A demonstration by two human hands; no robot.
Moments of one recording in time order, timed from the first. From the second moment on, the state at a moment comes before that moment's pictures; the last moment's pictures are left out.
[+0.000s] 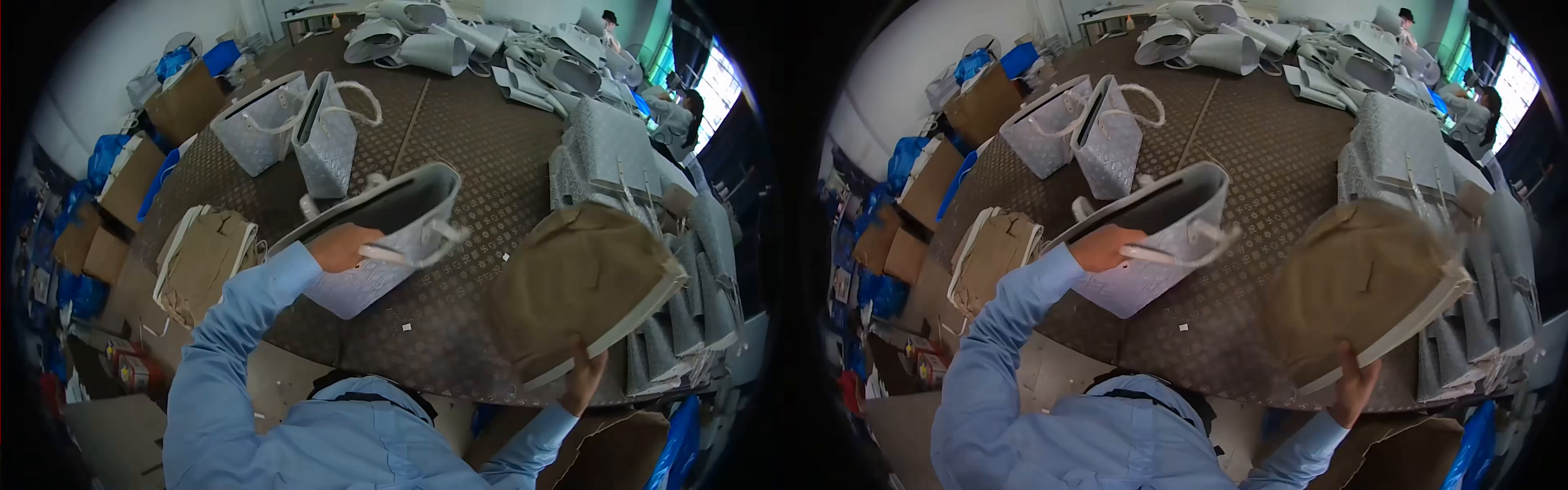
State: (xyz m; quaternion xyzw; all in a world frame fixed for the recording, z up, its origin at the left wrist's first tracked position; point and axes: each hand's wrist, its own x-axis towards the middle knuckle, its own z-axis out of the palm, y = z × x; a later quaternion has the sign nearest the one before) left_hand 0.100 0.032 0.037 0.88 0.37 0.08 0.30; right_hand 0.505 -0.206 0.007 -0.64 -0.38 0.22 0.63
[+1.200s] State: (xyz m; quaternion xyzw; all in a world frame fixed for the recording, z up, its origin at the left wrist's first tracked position) left_hand 0.021 0.000 0.001 0.96 0.22 -0.01 0.18; right_hand 0.321 0.031 0.055 -0.60 -0.62 0.47 0.15
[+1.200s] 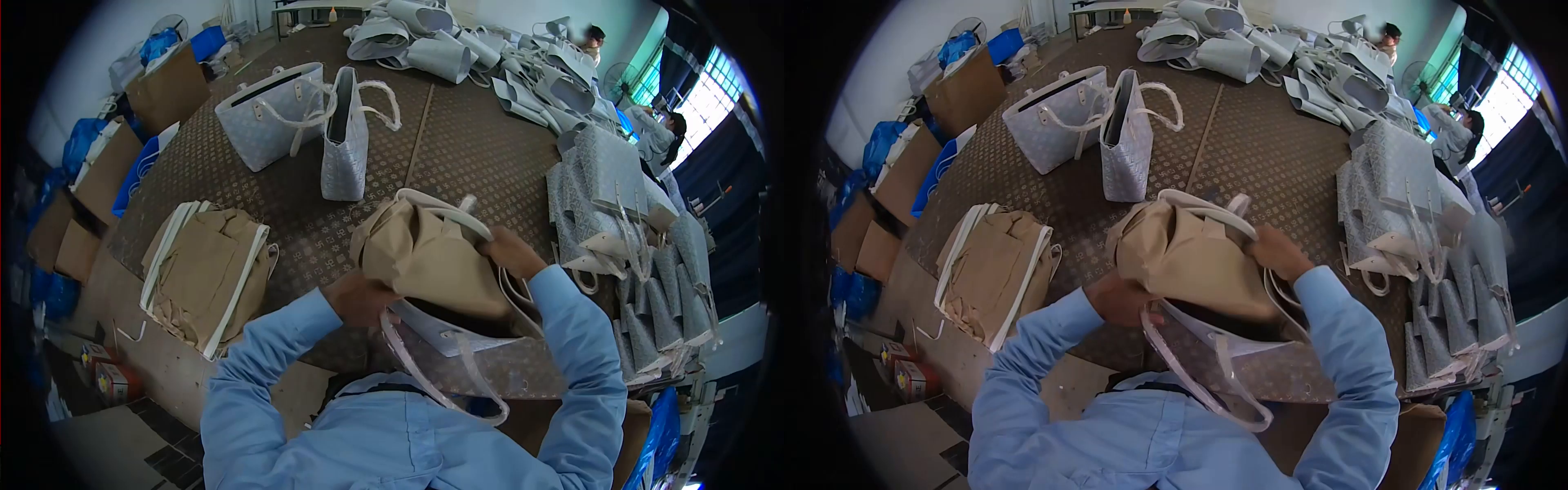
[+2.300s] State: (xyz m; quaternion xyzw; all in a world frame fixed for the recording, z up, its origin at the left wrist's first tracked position) left_hand 0.102 0.118 -0.079 0.91 0.29 -0.24 0.17; right_hand 0.307 0.018 0.080 -0.61 -0.62 0.49 0.04
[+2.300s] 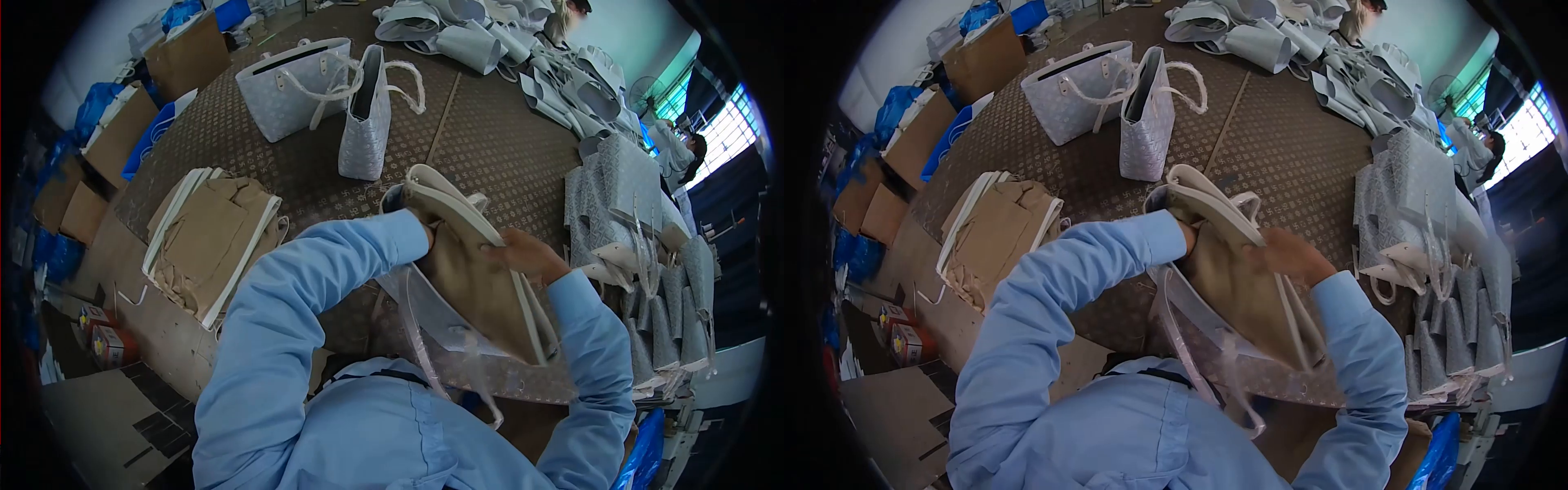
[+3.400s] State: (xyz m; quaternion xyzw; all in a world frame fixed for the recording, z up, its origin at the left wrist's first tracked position) left_hand 0.023 0.021 -0.055 0.55 0.43 0.59 0.42; right_hand 0.247 0.020 0.089 -0.59 -0.78 0.21 -0.02
